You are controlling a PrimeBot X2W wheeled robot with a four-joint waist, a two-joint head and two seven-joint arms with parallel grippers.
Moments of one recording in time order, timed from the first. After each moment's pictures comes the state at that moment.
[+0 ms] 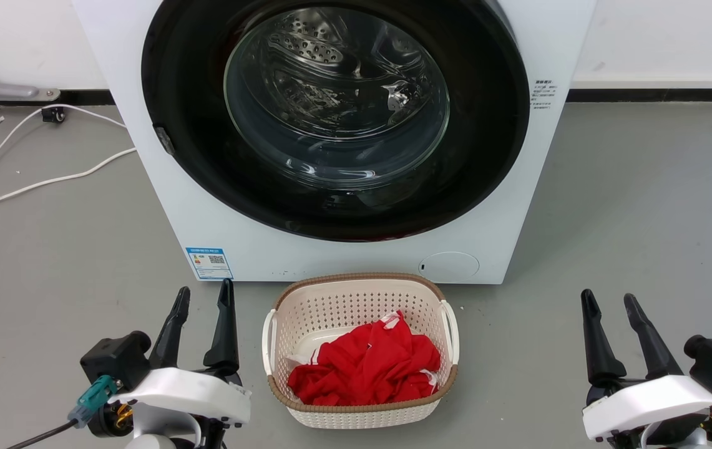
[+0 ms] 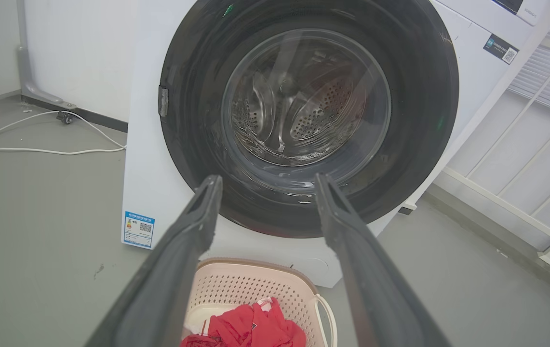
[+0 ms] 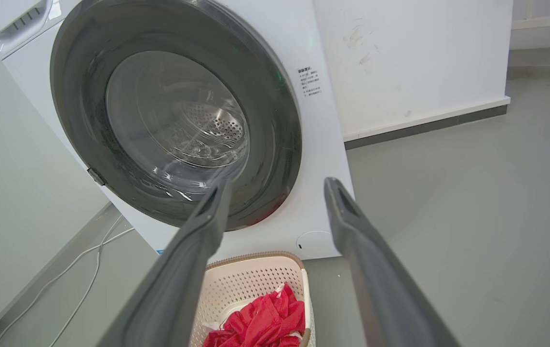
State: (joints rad) left arm -0.07 0.06 -0.05 0.14 -0.45 -0.07 -0.16; right arm 0.00 -0.05 -0.02 0.10 0.37 0.13 -0.12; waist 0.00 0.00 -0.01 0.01
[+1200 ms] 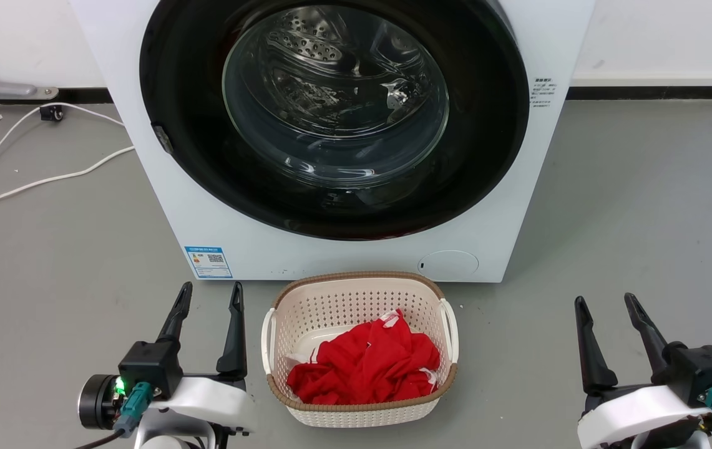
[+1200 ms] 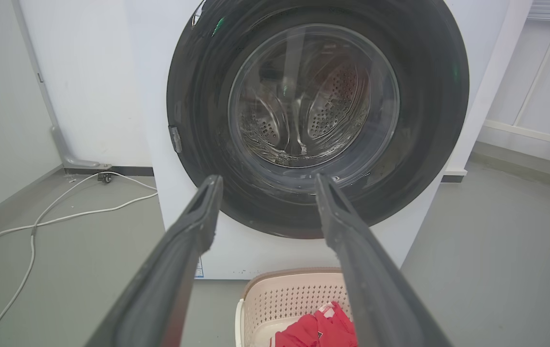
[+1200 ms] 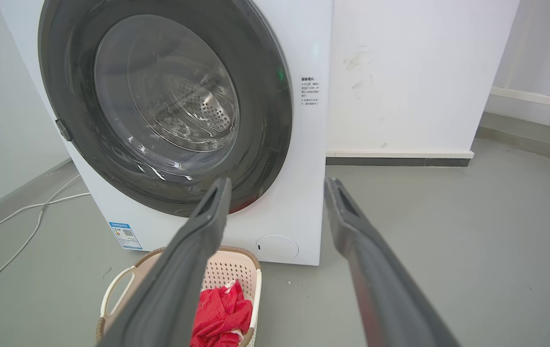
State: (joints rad) left arm -0.07 0.07 -0.07 0.15 -0.16 -0.03 -0.23; right arm 0.02 -0.05 -0.02 0.08 0.10 0.13 -0.16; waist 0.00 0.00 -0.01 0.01
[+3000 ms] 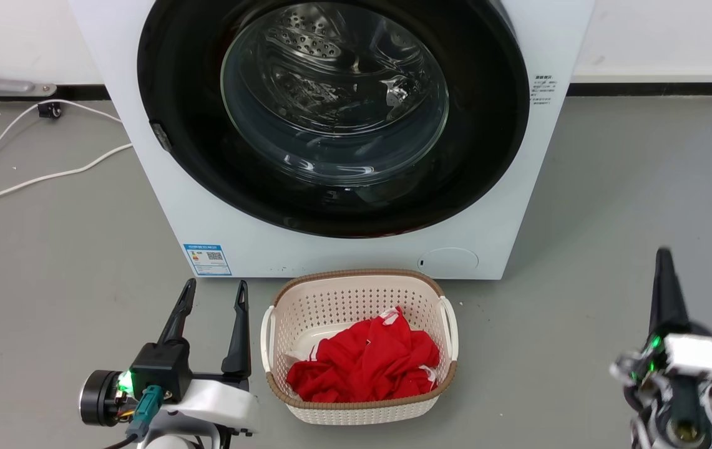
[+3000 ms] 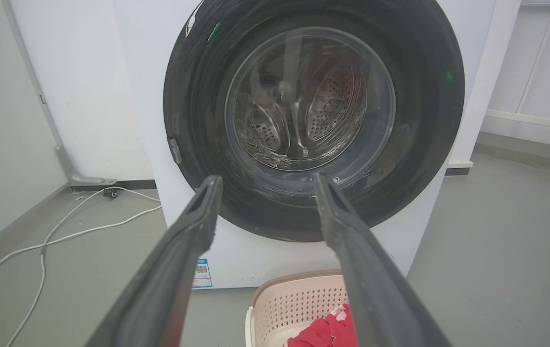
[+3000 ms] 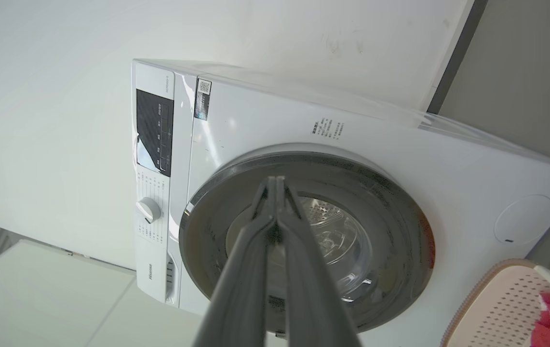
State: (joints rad) left arm -0.07 0.06 -0.07 0.16 -0.06 -0.03 -0.26; right arm -0.11 -0.05 -0.04 0.16 1.35 0.13 -0.24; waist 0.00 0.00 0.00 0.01
